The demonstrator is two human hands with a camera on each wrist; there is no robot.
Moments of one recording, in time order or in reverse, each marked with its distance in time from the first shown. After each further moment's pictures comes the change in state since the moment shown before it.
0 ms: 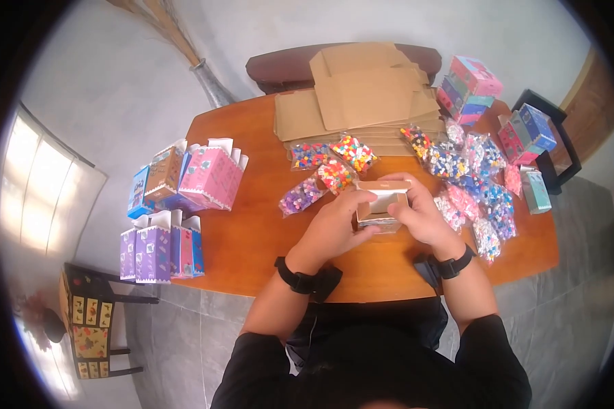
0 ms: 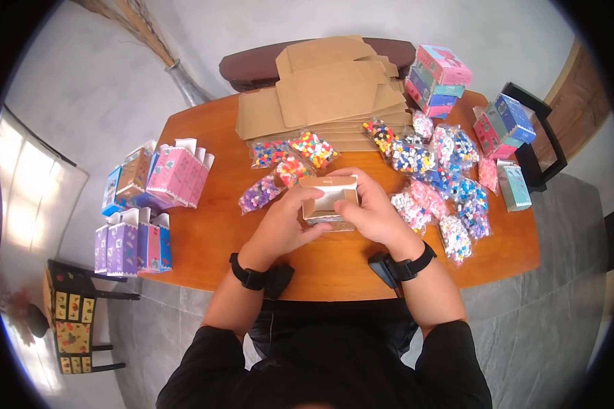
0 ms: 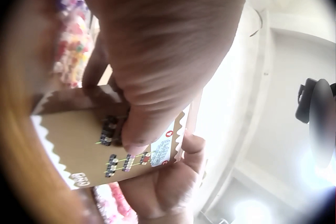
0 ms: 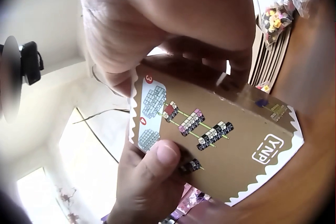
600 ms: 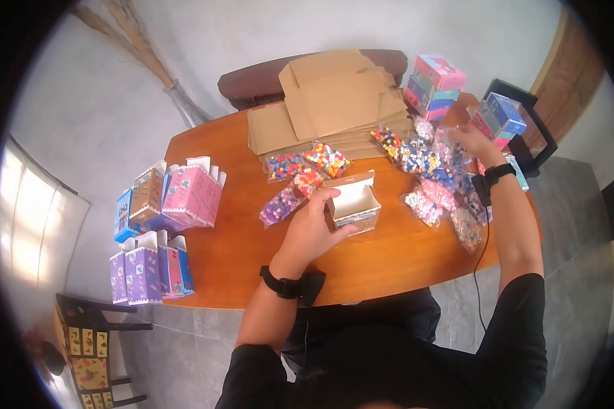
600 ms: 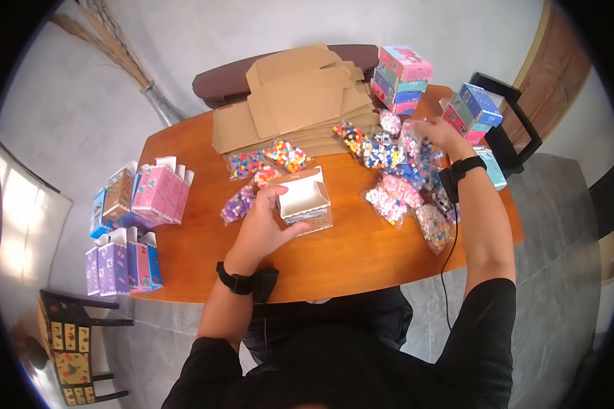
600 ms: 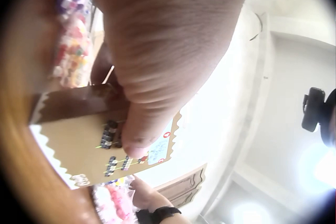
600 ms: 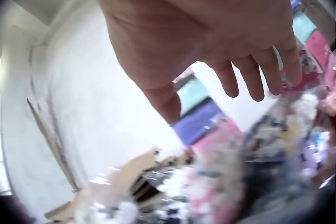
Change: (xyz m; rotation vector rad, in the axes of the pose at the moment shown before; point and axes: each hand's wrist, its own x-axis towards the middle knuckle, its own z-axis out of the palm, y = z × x) left_hand -0.003 -0.022 0.008 0.009 0.120 -0.008; right_hand 0.027 -0.027 -0.265 -0.779 0.532 0.408
